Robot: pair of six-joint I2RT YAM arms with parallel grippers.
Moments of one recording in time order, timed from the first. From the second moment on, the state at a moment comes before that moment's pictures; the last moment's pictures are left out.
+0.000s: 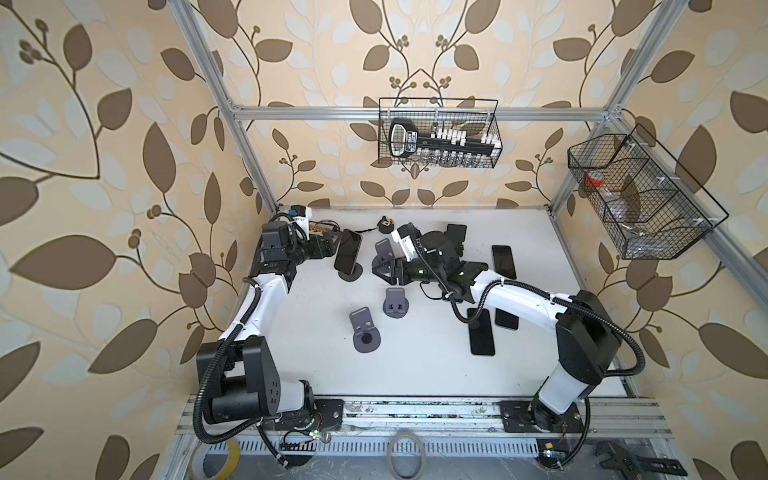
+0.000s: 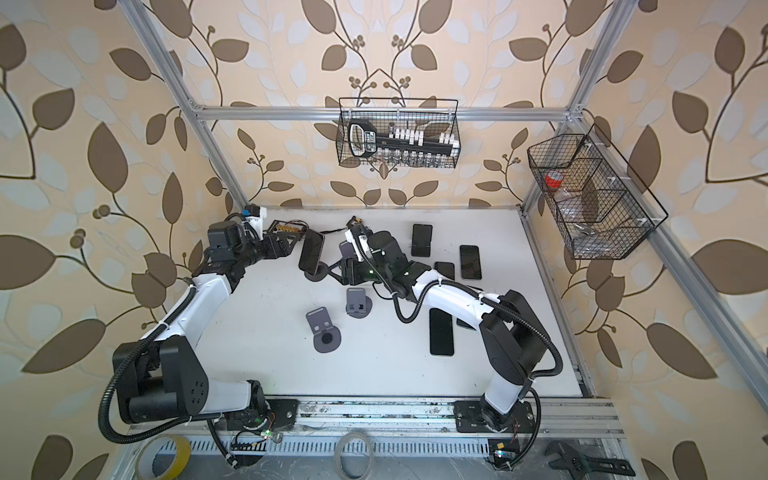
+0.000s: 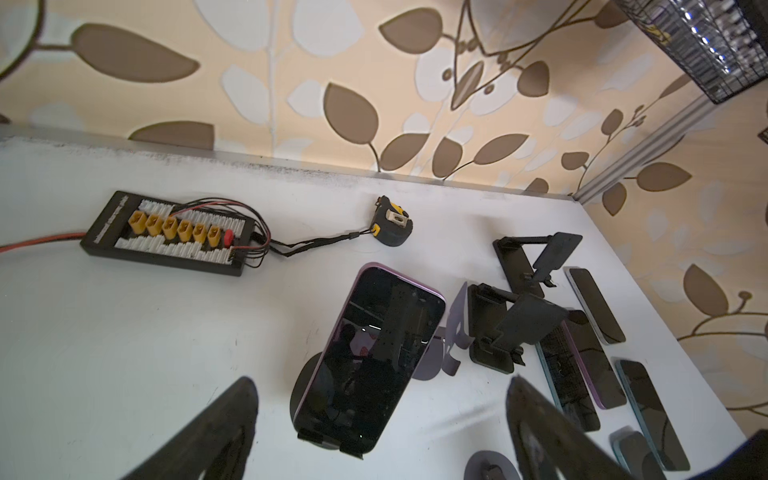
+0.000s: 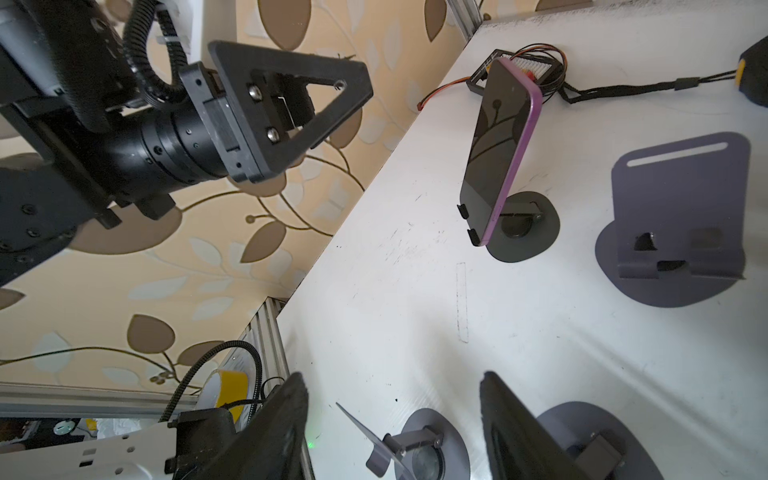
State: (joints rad) left arm 0.16 1.36 0.96 -0.07 0.58 -0.09; right arm 0.75 1.72 1.26 0.04 -0.37 0.53
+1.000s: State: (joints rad) left arm 0.13 1.62 0.97 0.07 0.66 0.25; right arm 0.76 1.92 1.48 -0.09 -0.25 0.55
